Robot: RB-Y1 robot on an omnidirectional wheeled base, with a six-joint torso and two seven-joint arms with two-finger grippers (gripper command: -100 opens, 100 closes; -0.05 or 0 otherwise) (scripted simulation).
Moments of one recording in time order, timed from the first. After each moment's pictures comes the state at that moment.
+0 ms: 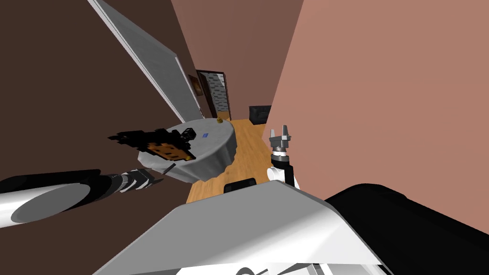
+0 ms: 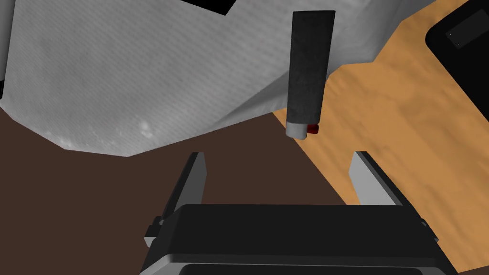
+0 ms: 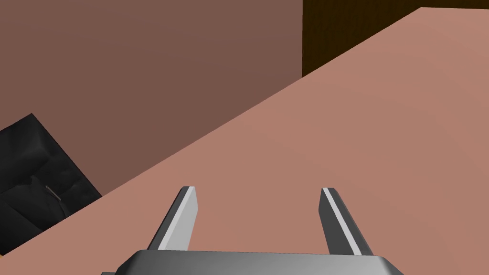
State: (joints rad) left arm 0.59 1.26 0.43 -1.90 1.17 1.00 0.86; right arm 0.55 0.04 0.06 -2.33 -0.11 -0.46 -0.13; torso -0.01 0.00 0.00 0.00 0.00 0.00
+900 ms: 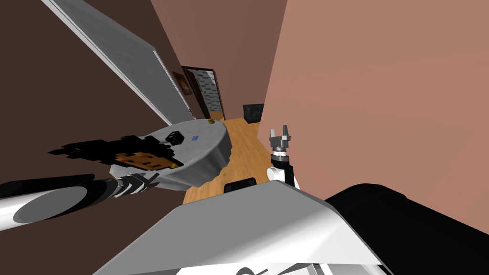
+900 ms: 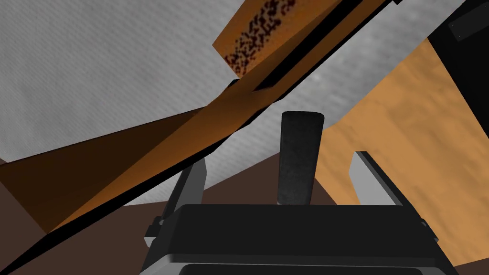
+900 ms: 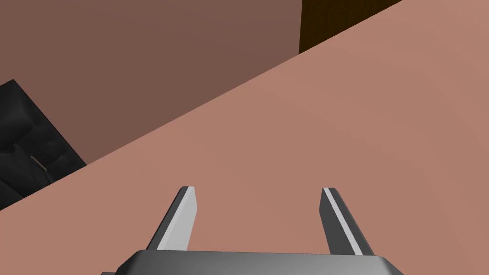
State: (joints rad) left arm 0.56 1.23 0.41 -1.80 1.17 1.02 0.86; right arm 0.55 0.04 0.06 -2.33 -0.11 -0.46 -0.13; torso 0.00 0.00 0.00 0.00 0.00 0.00
